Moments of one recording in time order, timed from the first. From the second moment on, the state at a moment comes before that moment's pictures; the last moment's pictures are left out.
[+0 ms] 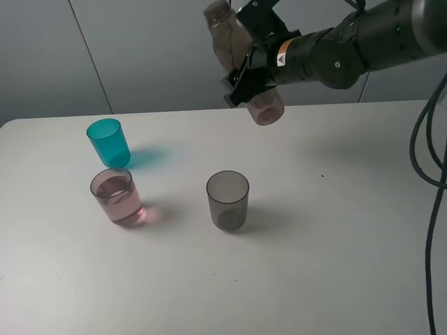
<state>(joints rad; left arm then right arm) -0.02 0.00 -0.51 -0.02 1.08 0.03 0.48 1.86 -1.12 -0.32 -0.15 -0.05</state>
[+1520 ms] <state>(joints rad) -0.02 0.00 -0.51 -0.02 1.08 0.03 0.17 2.16 -0.78 -0.31 -1.10 0.04</state>
